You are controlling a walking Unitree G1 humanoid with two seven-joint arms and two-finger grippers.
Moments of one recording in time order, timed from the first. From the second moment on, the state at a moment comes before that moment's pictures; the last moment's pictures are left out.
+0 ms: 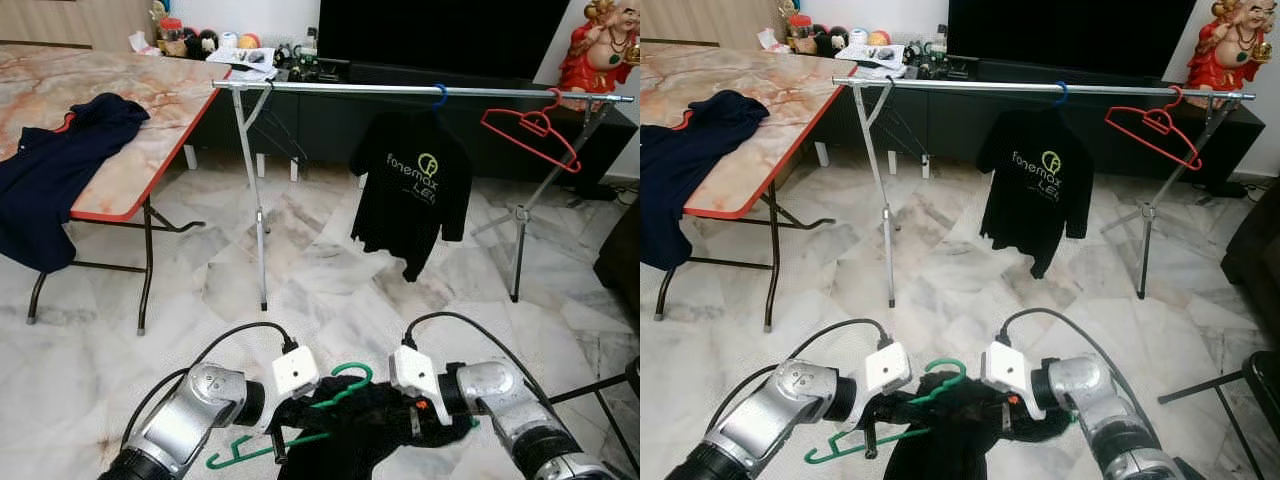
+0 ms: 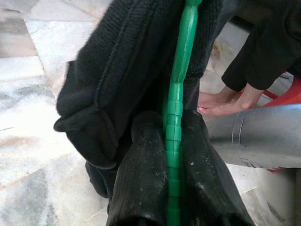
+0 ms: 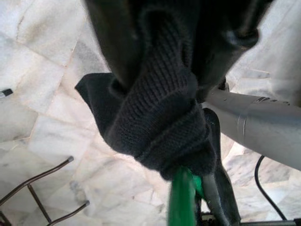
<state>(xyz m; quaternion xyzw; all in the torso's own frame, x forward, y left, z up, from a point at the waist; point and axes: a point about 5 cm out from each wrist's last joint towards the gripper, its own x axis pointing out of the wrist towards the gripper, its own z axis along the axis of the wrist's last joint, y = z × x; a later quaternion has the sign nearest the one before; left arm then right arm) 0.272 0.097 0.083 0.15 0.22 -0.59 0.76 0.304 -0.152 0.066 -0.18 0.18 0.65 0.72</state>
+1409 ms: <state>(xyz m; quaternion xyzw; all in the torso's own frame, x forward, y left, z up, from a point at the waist) 0.276 0.101 0.082 0.15 0.23 -0.57 0.78 0.298 -0.152 0.060 0.00 0.14 0.60 0.79</state>
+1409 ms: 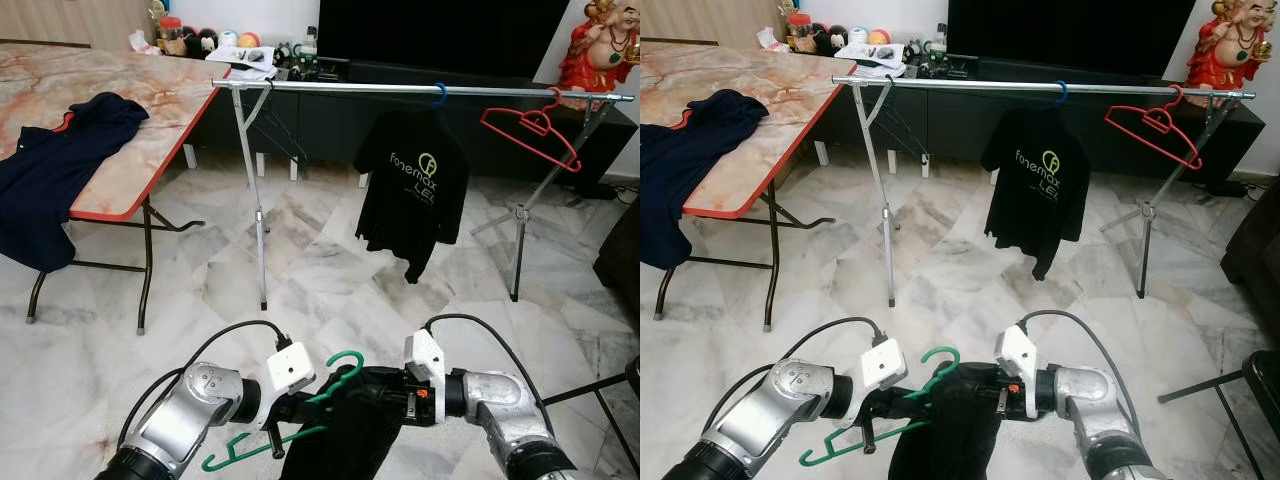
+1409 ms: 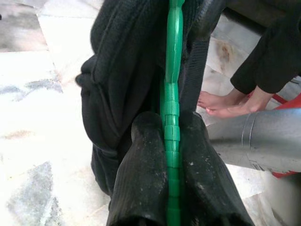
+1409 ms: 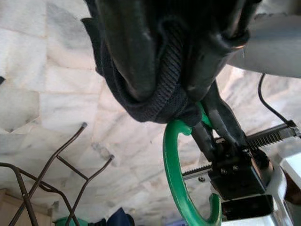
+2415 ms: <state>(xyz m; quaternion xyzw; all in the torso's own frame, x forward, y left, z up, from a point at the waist) 0.273 0.149 0.057 0.24 0.30 -0.51 0.77 0.285 -0.201 0.071 0.04 0.13 0.55 0.83</state>
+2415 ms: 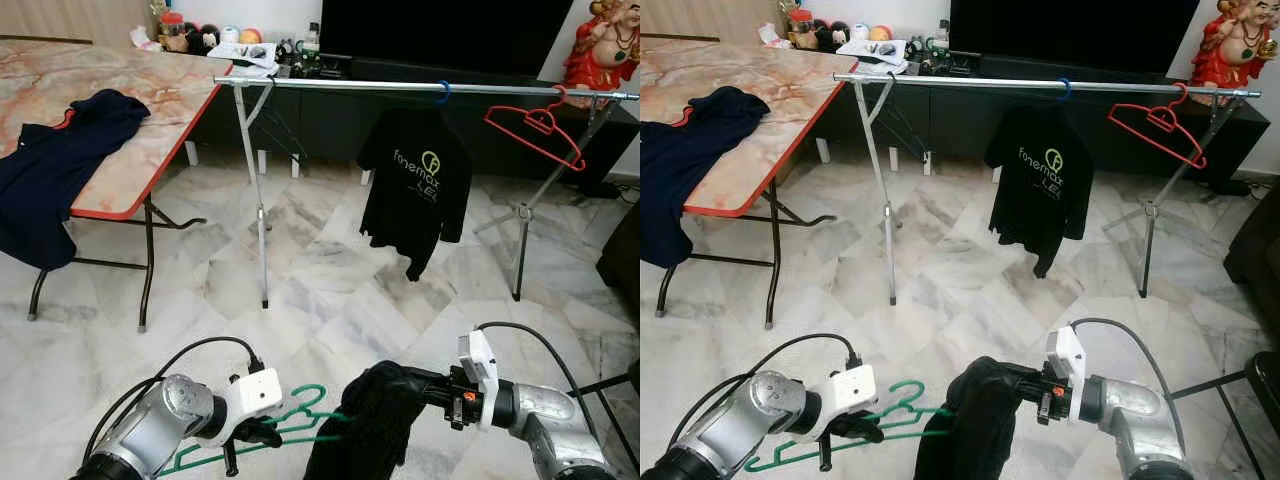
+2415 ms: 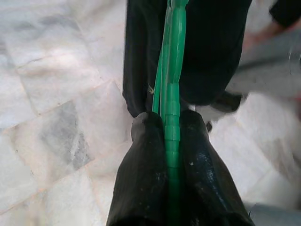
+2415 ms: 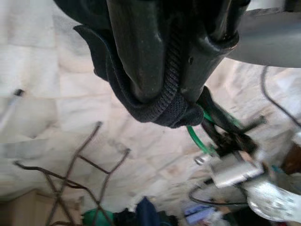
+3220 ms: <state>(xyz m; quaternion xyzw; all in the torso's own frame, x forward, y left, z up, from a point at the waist) 0.265 0.218 0.062 0.15 0.29 -0.41 0.85 0.283 -0.249 0.031 -0.04 0.17 0.17 0.97</state>
